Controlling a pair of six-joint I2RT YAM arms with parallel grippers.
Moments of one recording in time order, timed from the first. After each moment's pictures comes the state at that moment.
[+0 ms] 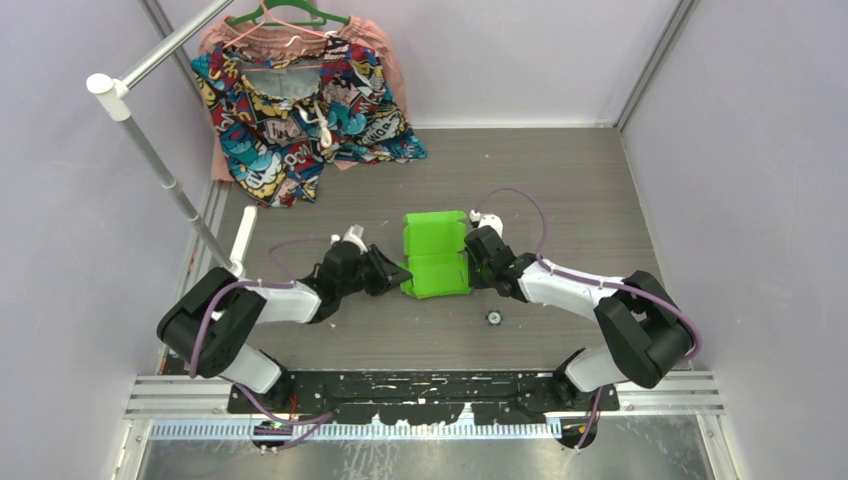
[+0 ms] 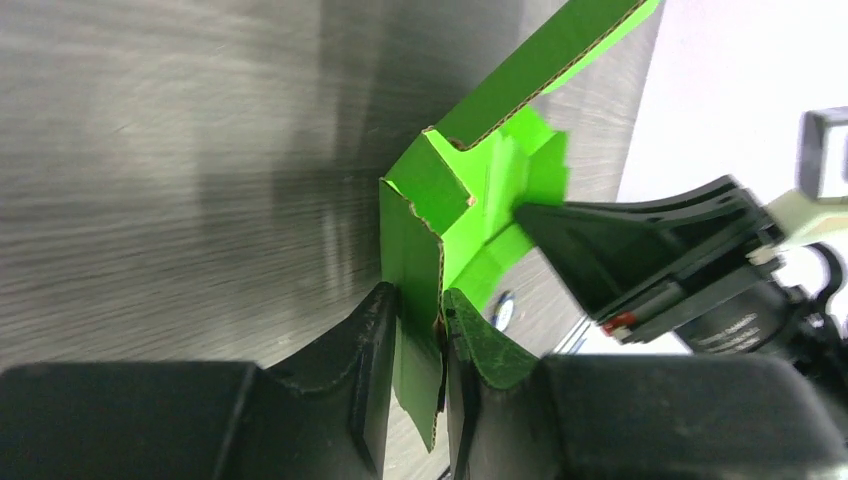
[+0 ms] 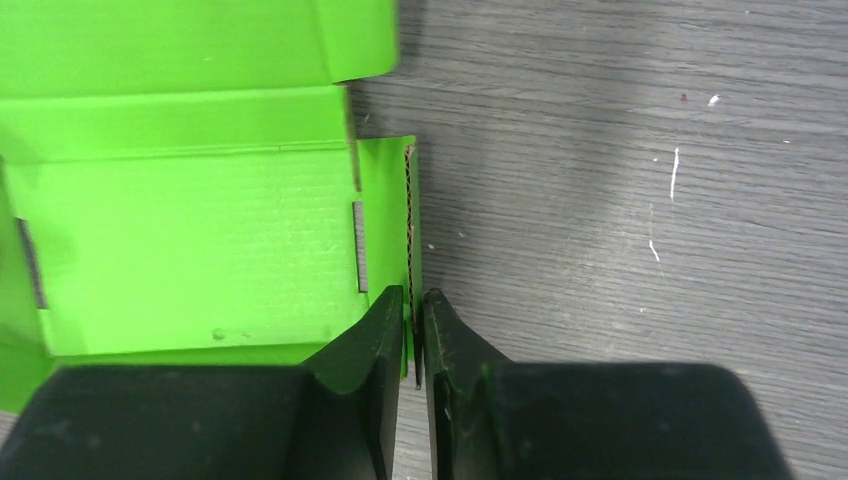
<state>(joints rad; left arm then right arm) -0.61 1.53 0.39 0.62 0.21 -1.19 0.66 1.43 0.67 -0.14 0.20 0.49</state>
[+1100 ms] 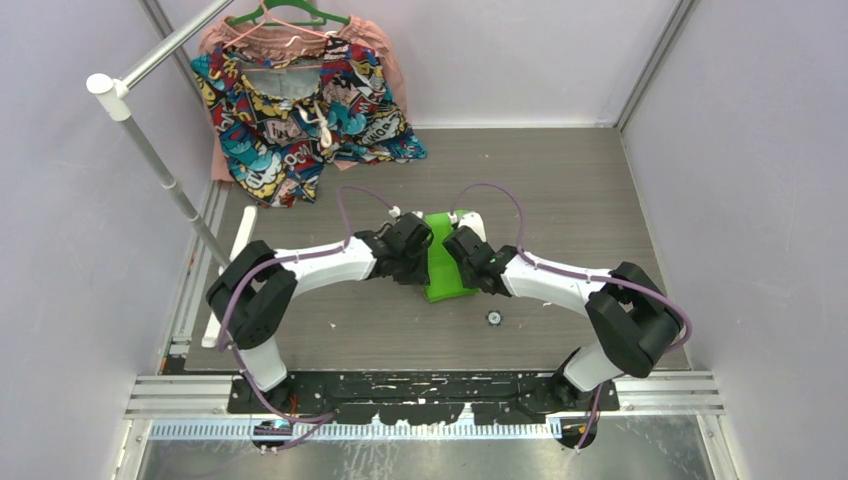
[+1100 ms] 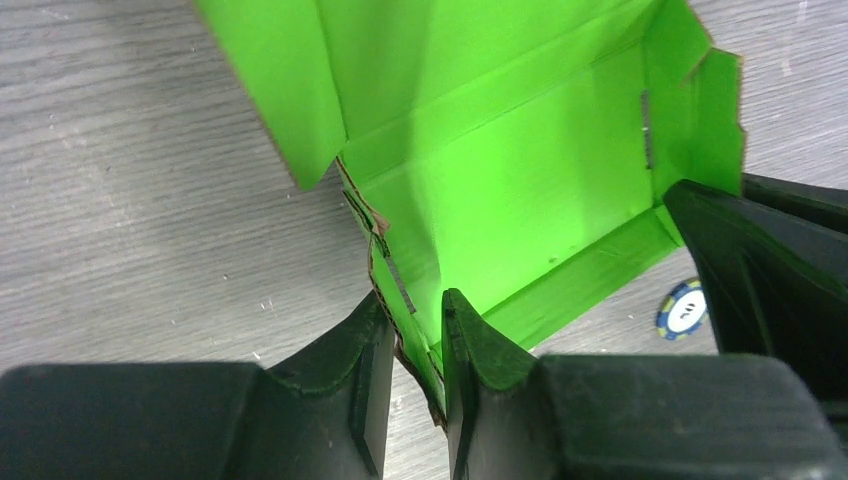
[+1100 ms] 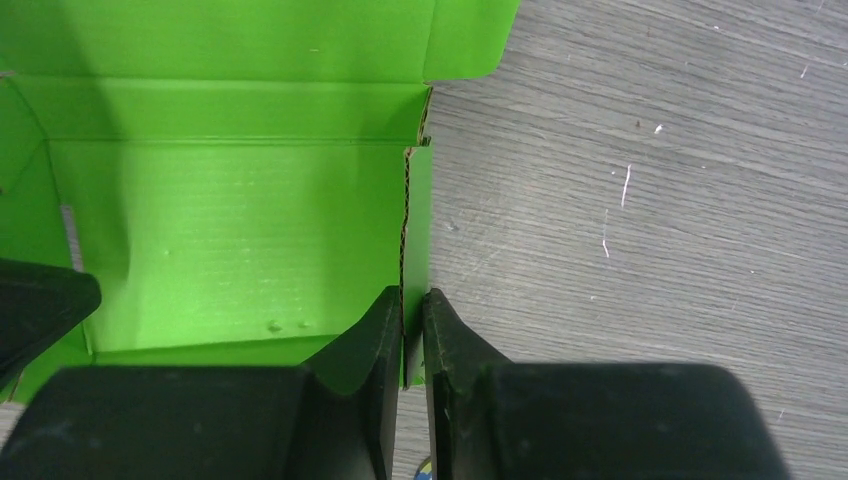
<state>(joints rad) -0.84 1.73 1.06 -0.30 -0.03 -0.78 0.77 1.50 0.82 -0.32 0.39 0.39</state>
